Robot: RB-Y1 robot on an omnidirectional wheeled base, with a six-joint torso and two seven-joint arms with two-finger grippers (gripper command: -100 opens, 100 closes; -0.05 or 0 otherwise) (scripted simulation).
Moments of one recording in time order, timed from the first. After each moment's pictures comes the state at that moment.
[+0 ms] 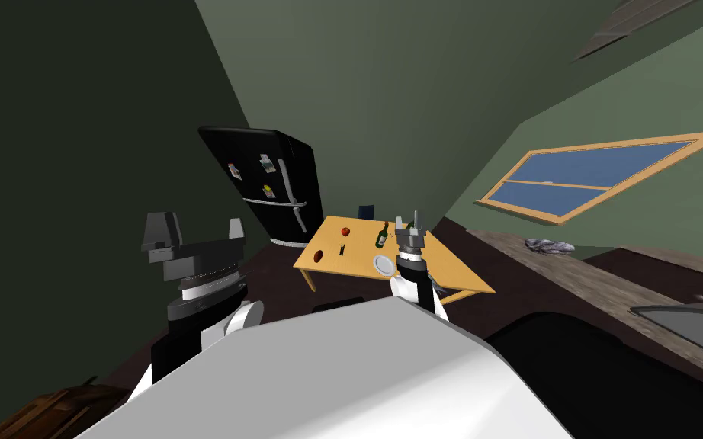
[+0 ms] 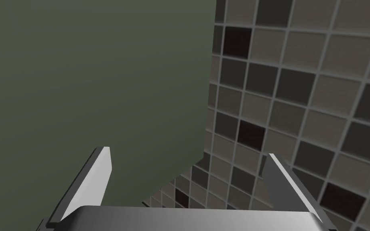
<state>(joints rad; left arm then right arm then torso) 0.53 -0.01 0.05 -2.37 0.02 -0.61 0.08 0.51 0.00 -0.04 -2.34 -0.02 -0.55 -0.02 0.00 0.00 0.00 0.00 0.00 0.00</state>
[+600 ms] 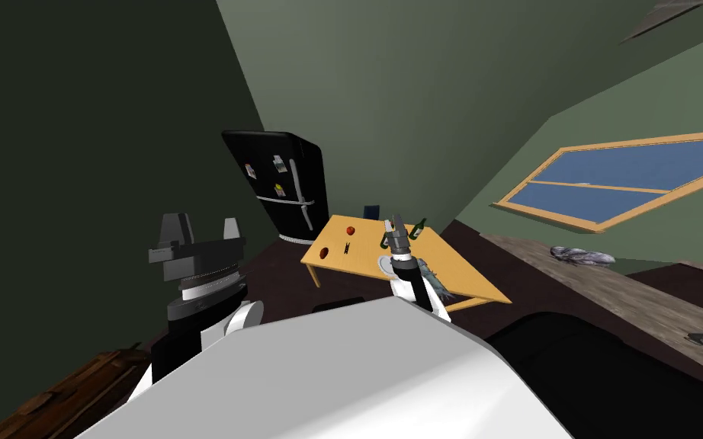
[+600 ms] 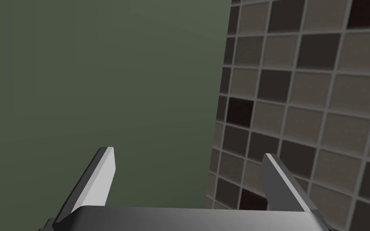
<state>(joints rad) 0.53 -0.01 0.05 -2.37 0.02 -0.61 0.08 0.50 -0.15 0.02 -2.29 0.09 -0.52 0.02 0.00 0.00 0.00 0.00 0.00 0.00</state>
